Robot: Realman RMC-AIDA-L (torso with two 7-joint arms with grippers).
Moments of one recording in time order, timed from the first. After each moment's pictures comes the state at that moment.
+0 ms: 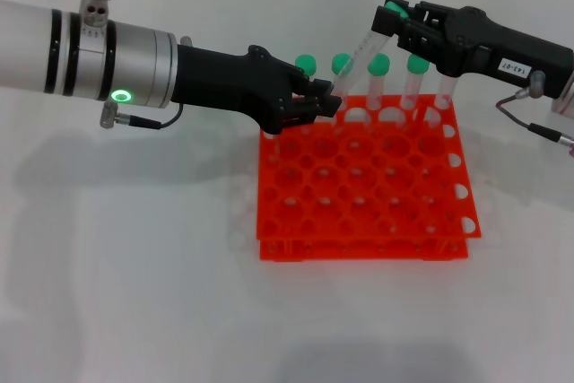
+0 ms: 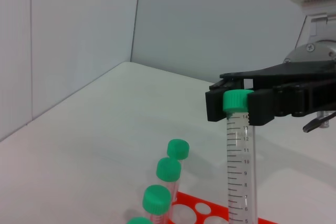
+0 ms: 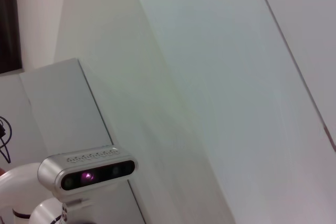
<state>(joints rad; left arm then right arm) -0.77 -2.05 1.05 0.64 1.90 1.41 -1.57 0.65 2.03 -0.96 -0.38 -1.34 -1.48 1.32</state>
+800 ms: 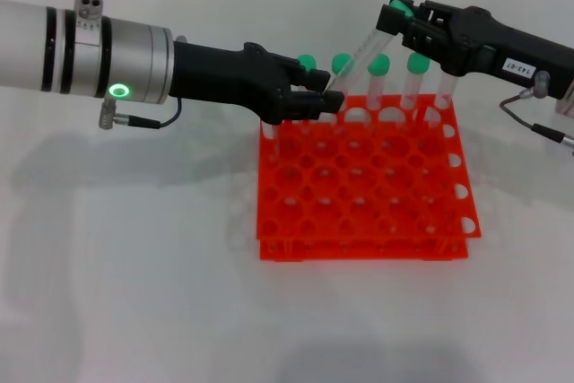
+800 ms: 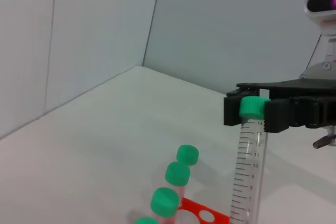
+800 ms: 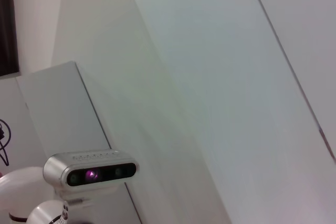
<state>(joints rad) -0.76 -2.05 1.03 0.65 1.90 1.41 -1.66 0.64 2.02 -0.96 -0.37 -1.33 -1.49 1.32</state>
